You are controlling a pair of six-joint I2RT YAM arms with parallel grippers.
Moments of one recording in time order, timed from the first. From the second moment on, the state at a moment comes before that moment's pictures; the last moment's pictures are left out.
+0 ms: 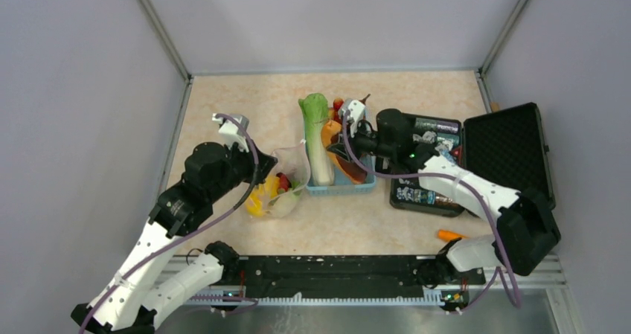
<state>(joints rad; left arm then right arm) -0.57 0.71 0.98 -0.60 0.03 -0.45 0.68 1.39 0.97 0.07 -0.41 -0.09</state>
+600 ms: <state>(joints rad) -0.57 0.72 0.98 -0.60 0.05 -0.45 0.69 1.04 0.57 1.00 -0.70 0.09</state>
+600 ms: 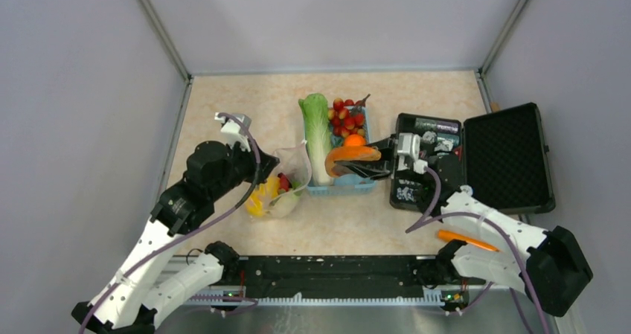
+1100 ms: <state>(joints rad) -0.57 0.78 0.98 -0.58 0.14 -0.45 0.83 1.20 0.77 1.40 -0.95 0.17</state>
